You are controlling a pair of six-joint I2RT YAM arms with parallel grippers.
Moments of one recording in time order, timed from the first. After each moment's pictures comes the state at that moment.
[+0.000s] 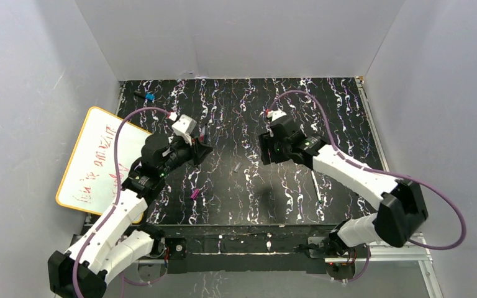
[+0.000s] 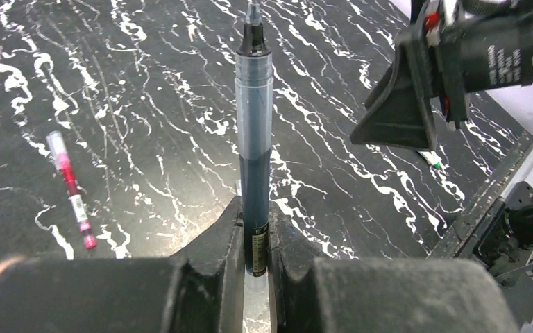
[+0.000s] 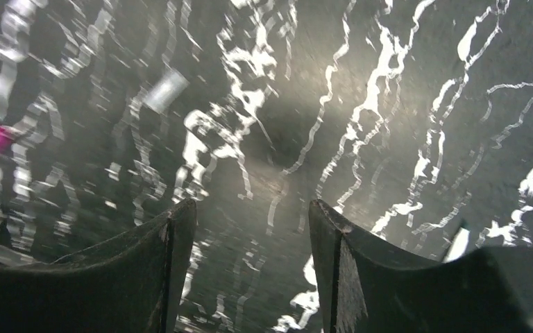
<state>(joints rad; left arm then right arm) -0.46 0.87 0.70 -0.09 0.33 -0.18 0.74 1.35 1.08 -0.54 0.12 0.39</state>
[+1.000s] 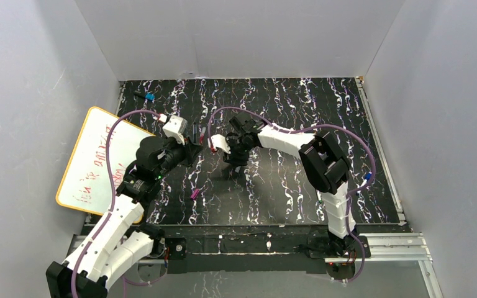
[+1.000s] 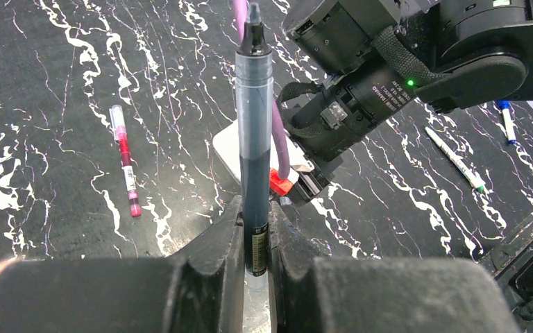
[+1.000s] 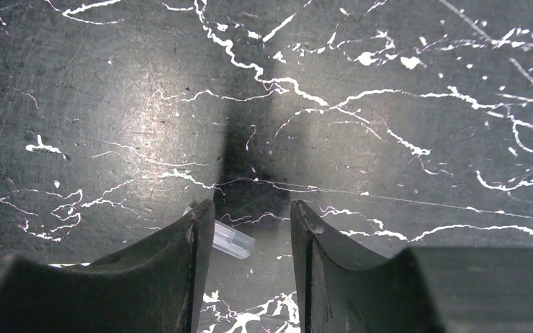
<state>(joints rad) -0.41 0.79 0.70 -0.19 0.19 -0.18 0.77 2.09 1.54 -0.57 -0.48 -0.88</state>
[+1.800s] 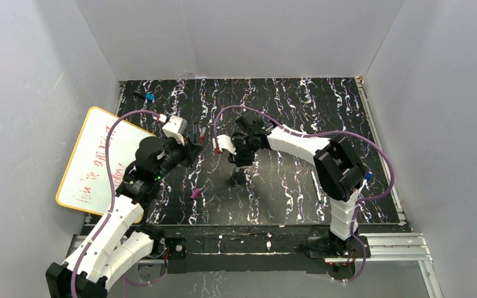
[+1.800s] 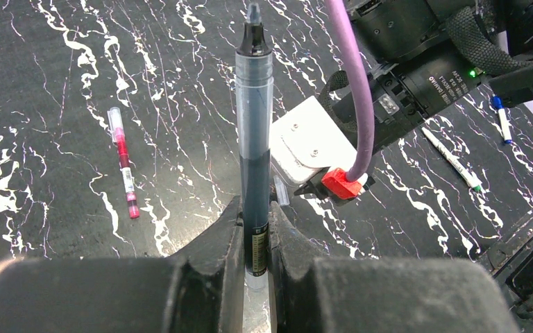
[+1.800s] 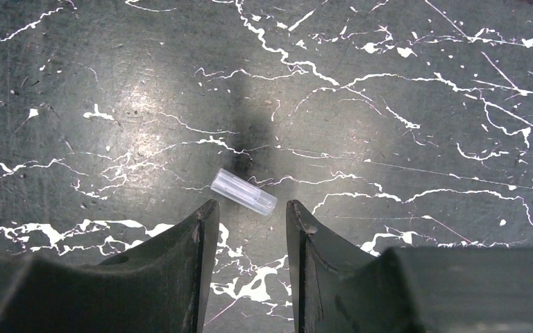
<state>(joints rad) -0.41 0.79 0.70 -0.19 0.20 -0.18 0.77 1.93 1.43 -0.56 -0.49 -0.92</state>
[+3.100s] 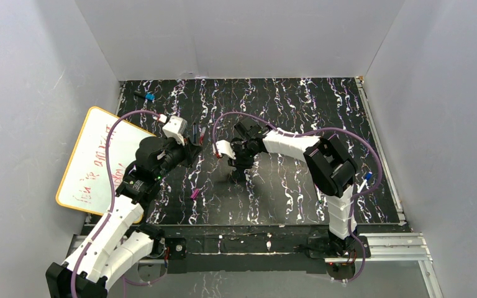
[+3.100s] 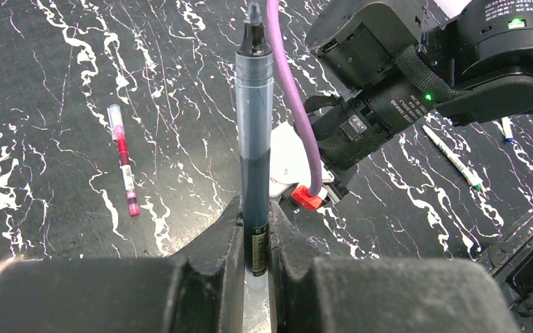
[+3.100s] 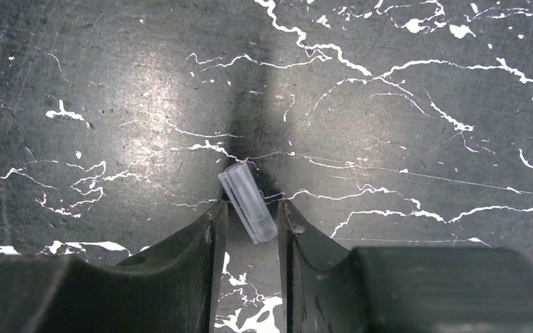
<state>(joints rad) -0.41 0.79 0.70 -0.20 0.20 -0.18 0.77 2.02 1.40 -0.51 -0.48 -0.92</state>
